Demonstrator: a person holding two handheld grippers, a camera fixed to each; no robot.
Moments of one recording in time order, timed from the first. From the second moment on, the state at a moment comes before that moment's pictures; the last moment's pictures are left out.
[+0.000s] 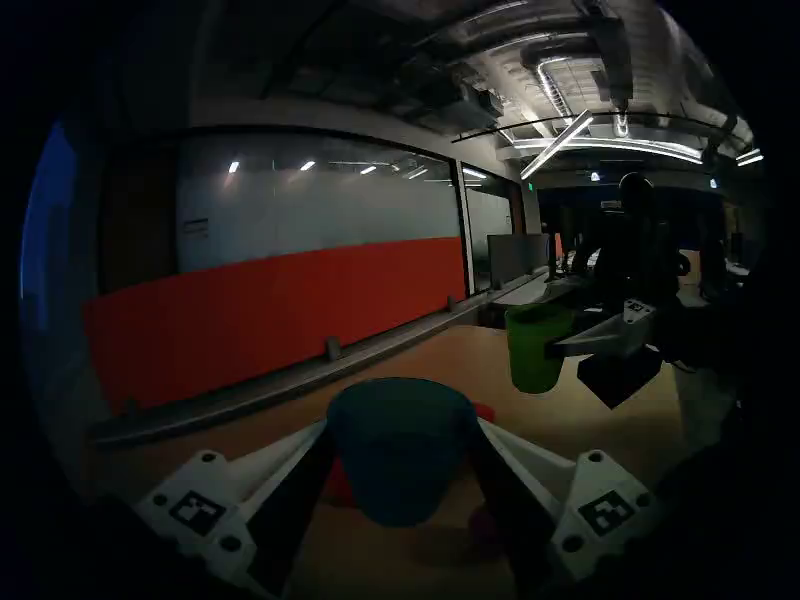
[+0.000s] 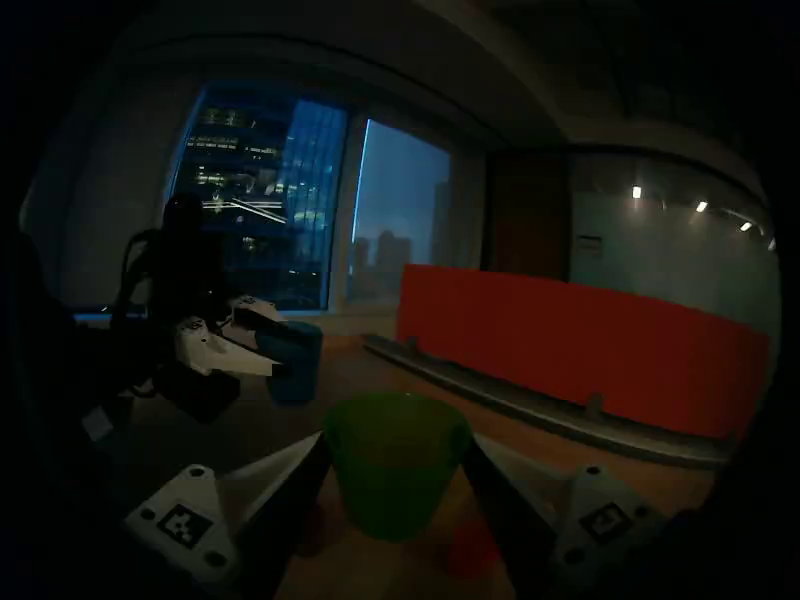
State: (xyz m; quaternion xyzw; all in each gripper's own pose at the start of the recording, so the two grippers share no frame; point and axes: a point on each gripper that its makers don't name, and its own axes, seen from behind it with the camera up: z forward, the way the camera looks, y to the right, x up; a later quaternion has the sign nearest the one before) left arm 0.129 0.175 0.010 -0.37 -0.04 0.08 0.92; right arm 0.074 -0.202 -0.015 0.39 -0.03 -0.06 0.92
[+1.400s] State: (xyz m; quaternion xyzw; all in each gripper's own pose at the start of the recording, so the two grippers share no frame) left arm 0.220 0.208 0.009 -0.32 0.09 0.32 0.89; right arm 0.038 -0.241 -0.037 0.45 -0.05 -0.05 0.89
